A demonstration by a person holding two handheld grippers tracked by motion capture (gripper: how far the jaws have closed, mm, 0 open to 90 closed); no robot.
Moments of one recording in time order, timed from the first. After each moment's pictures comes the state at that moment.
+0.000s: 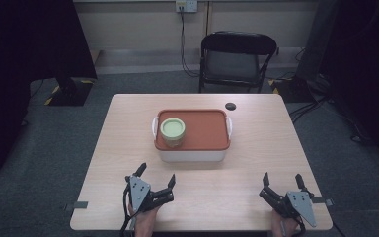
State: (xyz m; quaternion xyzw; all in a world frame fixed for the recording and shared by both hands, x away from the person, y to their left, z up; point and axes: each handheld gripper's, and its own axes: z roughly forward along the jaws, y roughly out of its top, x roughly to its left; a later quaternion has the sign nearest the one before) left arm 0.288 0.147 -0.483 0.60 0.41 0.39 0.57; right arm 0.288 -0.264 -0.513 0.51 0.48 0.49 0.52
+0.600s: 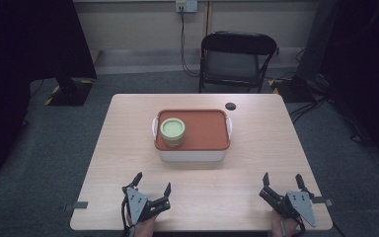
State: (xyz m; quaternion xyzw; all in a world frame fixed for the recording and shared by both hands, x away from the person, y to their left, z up) left arm 0.278 0.154 -0.512 0.59 0.41 0.41 0.57; right arm 0.287 -0.263 -0.513 0.51 0.48 0.49 0.52
